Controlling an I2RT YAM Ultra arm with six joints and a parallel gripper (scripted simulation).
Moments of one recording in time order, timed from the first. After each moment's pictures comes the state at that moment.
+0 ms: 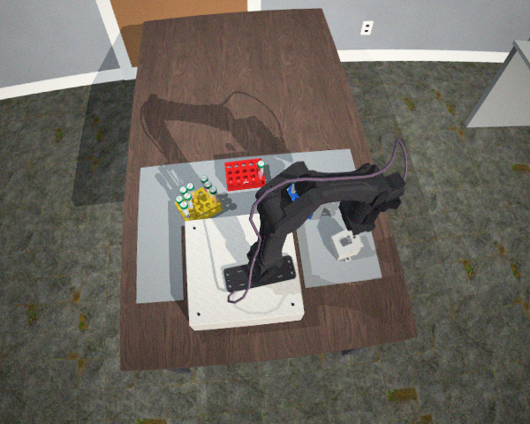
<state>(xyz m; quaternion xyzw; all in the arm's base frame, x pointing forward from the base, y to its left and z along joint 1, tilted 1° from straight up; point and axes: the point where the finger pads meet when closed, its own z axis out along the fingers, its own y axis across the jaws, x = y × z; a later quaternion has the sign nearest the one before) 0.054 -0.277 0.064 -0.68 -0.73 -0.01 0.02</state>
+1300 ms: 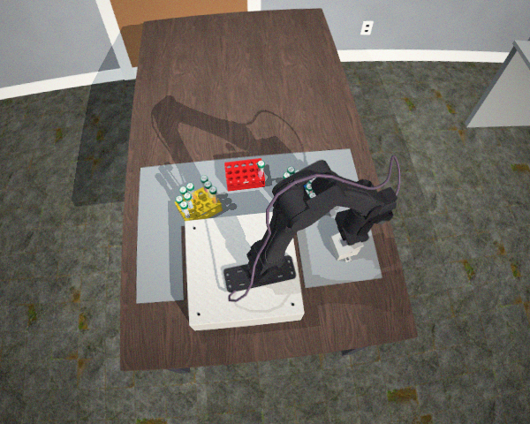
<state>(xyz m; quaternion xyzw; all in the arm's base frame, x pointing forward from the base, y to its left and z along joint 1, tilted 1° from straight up) 0.055 -0.278 -0.013 -0.68 -0.73 -0.01 0.02</state>
